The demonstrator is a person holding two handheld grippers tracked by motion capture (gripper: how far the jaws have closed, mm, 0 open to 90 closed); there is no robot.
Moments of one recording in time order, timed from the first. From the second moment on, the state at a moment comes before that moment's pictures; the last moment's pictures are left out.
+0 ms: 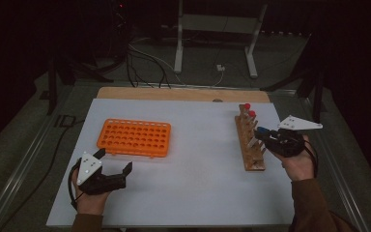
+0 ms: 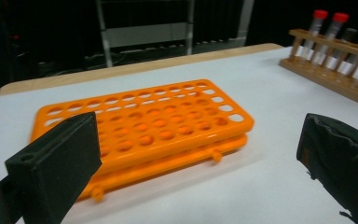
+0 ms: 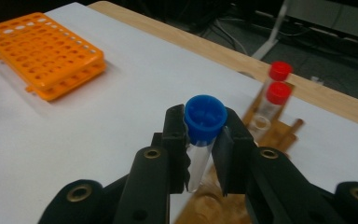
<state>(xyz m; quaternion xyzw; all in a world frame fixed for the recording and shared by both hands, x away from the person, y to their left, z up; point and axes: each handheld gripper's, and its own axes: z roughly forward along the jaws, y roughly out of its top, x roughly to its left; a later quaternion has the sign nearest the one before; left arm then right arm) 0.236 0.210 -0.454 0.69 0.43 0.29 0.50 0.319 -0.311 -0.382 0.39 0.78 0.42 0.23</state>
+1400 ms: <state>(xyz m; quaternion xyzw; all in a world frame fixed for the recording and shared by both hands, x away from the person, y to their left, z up) 0.298 0.051 -0.441 0.76 0.33 0.22 0.51 0.329 -0.192 -0.392 0.31 0.82 0.46 0.14</state>
